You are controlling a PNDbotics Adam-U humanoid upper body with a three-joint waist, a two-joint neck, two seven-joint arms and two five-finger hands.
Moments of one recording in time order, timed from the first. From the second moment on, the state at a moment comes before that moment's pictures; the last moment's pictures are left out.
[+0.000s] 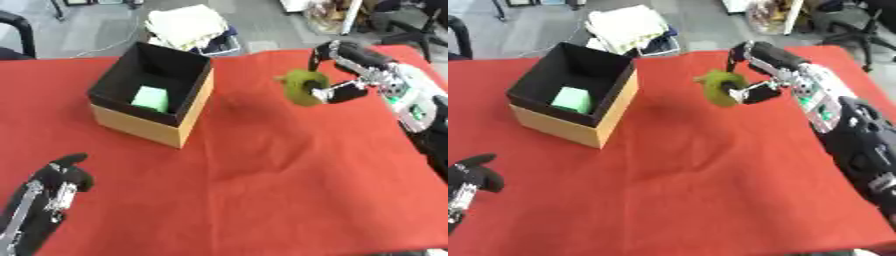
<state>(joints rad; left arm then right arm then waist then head) -0.15 0.22 -0.22 -1.73 -0.18 -0.09 -0.12 -0.70 -0.70 0.15 -1.20 0.58 -0.46 0.20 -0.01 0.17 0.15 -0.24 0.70</state>
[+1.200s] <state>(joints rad) -0.19 0.20 -0.29 -1.72 -0.16 -0.10 -0.19 -1.05 -0.40 0.19 -0.90 0.81 -0.56 0.26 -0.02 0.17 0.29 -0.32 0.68</state>
